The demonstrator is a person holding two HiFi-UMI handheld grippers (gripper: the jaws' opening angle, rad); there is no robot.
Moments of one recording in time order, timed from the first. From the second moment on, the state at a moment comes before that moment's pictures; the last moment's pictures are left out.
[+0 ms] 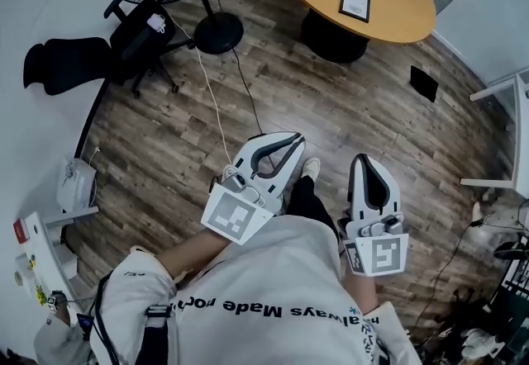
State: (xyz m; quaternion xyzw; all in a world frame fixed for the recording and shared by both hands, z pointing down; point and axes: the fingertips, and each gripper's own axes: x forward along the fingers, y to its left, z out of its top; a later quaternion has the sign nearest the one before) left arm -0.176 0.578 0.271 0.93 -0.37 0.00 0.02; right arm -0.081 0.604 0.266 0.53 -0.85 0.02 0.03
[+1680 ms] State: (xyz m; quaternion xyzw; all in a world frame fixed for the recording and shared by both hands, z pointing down) left arm 0.024 0.277 0.294 0.91 -0.41 0.05 0.03; right arm 0.132 0.300 0.297 0.51 -0.86 0.05 0.02
